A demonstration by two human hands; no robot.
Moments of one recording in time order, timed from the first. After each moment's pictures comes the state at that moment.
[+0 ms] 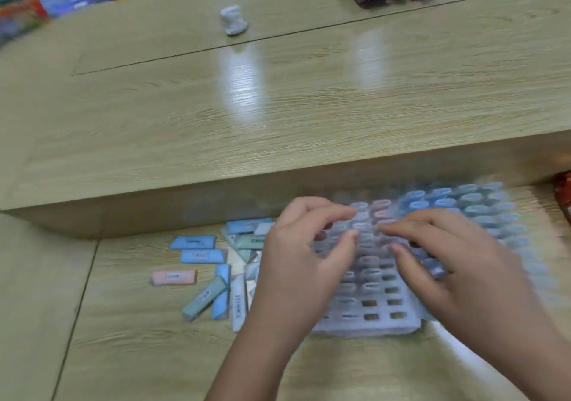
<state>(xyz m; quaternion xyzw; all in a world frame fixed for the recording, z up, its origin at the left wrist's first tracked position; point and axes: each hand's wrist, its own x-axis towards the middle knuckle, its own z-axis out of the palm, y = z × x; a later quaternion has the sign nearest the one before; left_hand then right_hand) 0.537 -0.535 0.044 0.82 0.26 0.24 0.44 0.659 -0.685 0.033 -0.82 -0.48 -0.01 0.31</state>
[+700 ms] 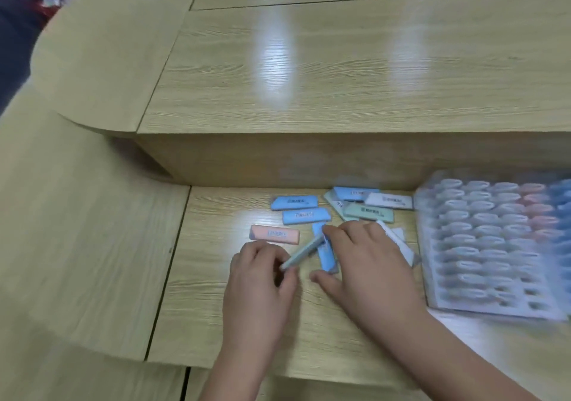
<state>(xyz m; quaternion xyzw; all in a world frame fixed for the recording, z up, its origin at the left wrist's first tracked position) 0.338 -0.448 -0.041 0.82 0.48 0.17 0.28 0.482 -0.529 -0.018 -0.84 -0.51 0.16 0.07</state>
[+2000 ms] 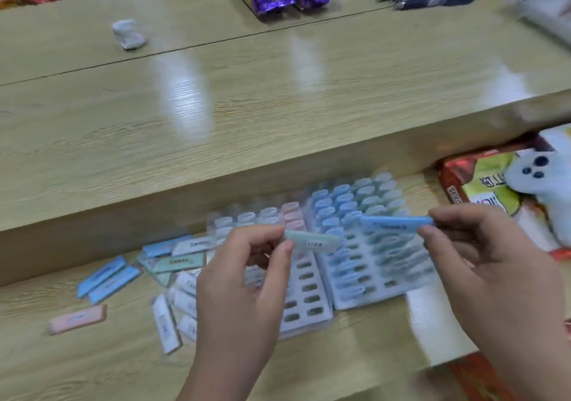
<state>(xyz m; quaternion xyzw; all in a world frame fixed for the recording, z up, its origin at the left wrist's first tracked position) 0.544 -0.577 0.029 0.80 0.25 0.34 0.43 0.679 -0.767 0.046 -0.86 -0.22 -0.04 0.47</state>
